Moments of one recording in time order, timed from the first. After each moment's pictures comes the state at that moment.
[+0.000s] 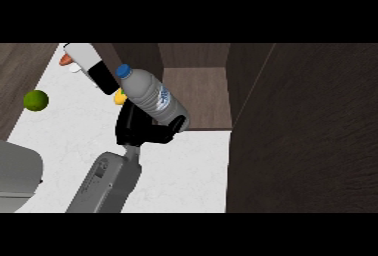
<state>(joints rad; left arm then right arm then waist) -0.40 0.00 -0.19 -1.28 0.43 0.19 -0.16 0.58 -0.09 0.38 -2.13 -0.20 0.10 -0.21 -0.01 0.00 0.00</state>
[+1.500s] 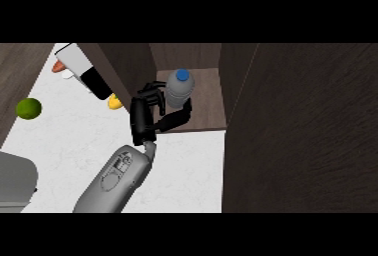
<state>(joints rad) -0.51 0.04 -0.36 -1.13 0.16 0.81 -0.13 0.52 -0.11 0.38 -2.10 -0.24 0.13 -0.20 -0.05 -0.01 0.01</state>
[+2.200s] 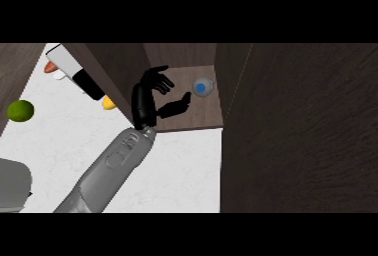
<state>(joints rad) -0.68 0.10 -0.42 -0.90 0.04 0.89 -0.08 0.50 -0.10 0.39 -2.06 -0.23 0.13 -0.22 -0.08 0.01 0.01</state>
